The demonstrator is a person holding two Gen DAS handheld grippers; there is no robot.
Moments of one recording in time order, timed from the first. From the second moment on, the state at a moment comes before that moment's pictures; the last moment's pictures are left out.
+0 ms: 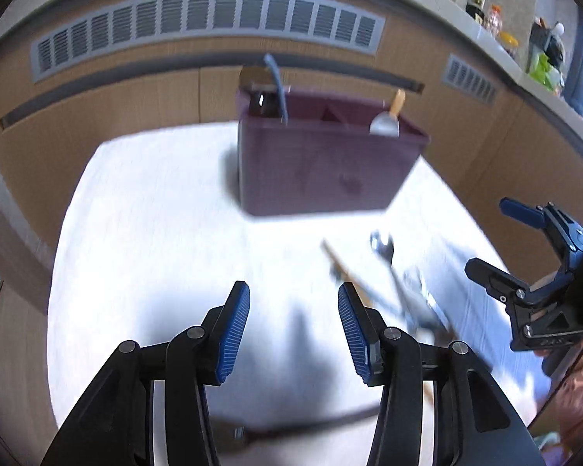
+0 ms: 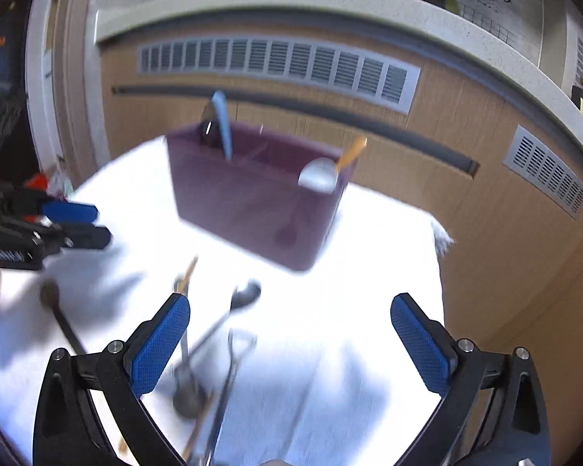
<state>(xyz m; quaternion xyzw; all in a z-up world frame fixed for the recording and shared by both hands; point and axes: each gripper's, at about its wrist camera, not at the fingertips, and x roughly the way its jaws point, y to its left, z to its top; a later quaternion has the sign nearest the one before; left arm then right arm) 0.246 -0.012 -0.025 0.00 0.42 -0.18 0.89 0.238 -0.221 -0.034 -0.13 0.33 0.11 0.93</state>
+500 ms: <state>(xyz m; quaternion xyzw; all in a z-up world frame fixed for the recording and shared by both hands) 0.181 0.047 -0.070 -0.12 0.53 -0.13 0.83 0.194 -0.192 -0.066 -0.15 0.38 0.19 0.89</state>
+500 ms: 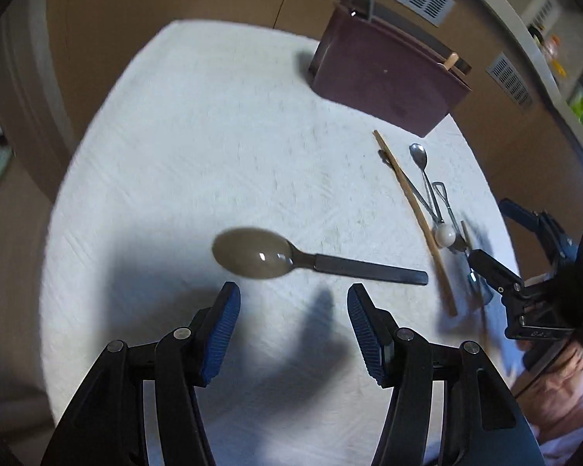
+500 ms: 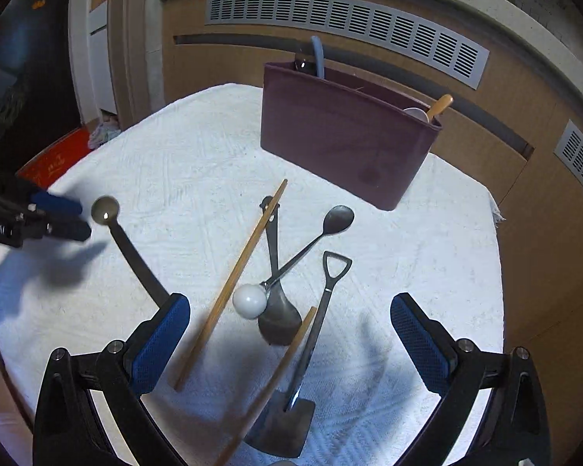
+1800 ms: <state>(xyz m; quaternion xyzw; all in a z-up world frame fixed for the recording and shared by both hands) 0.257 -0.008 -0.069 -0.09 0.52 -0.13 0.84 0.257 -0.170 -0.082 -0.09 0.44 0.21 0.87</state>
